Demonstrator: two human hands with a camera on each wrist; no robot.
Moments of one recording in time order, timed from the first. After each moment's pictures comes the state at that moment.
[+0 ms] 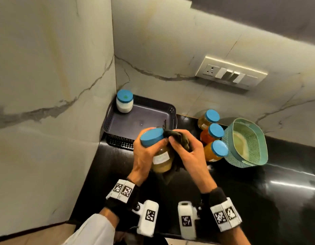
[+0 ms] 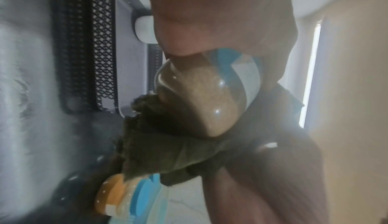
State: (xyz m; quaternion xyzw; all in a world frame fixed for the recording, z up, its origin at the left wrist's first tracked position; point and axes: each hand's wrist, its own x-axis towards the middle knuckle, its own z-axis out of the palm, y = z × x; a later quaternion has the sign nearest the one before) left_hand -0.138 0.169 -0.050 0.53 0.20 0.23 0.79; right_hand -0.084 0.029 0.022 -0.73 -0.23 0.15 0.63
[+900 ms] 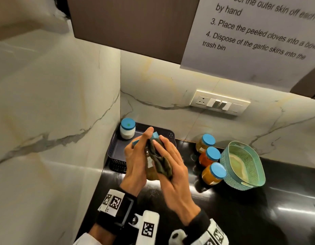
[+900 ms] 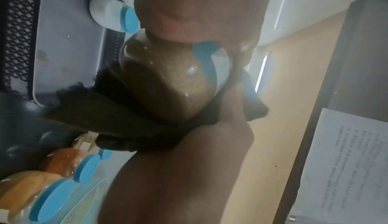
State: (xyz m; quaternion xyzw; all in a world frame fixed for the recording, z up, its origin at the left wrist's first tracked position) left_hand -0.145 0.201 0.052 0.39 0.26 0.21 0.85; right_hand -0.134 0.072 0.042 -0.74 -0.39 -0.02 0.55
